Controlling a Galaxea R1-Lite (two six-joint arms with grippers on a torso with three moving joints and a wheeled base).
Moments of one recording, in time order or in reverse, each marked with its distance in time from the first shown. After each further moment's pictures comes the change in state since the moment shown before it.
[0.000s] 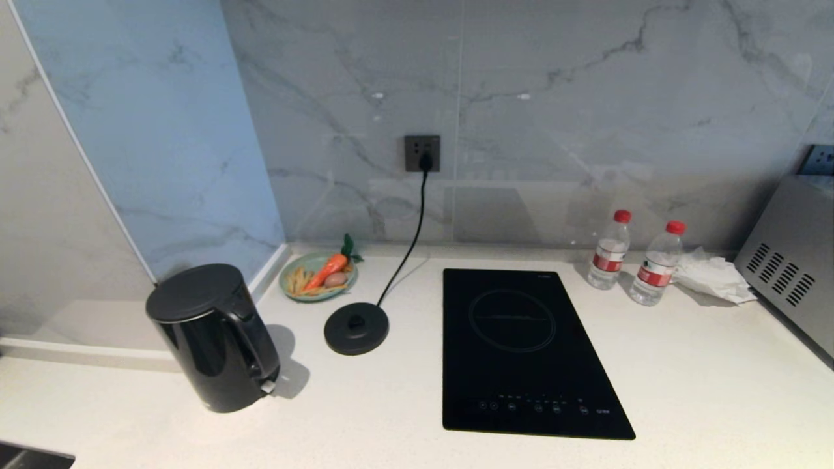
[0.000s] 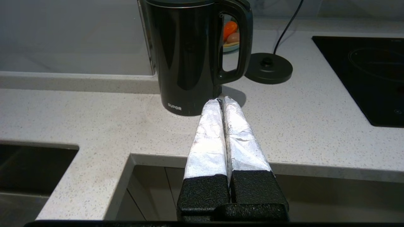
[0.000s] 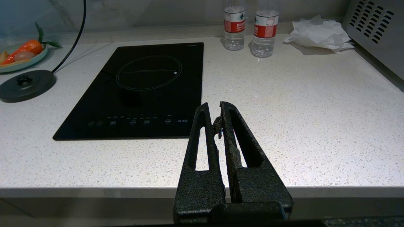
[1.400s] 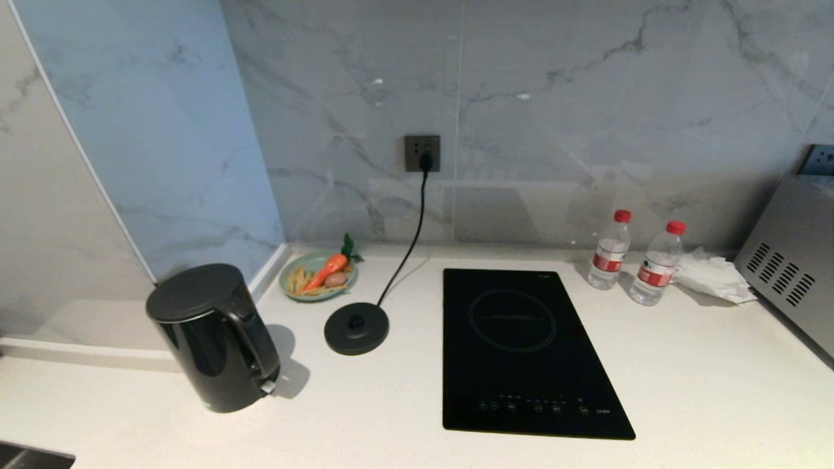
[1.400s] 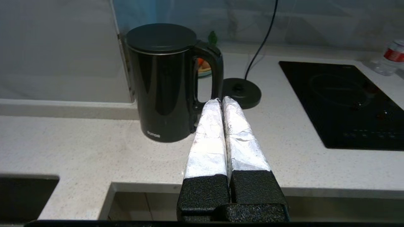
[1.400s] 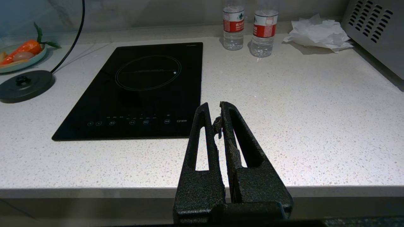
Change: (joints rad) left arm -0.014 0.191 -0.208 -0.022 -0.070 -0.061; right arm 0.000 0.000 0.000 0.000 0.000 0.000
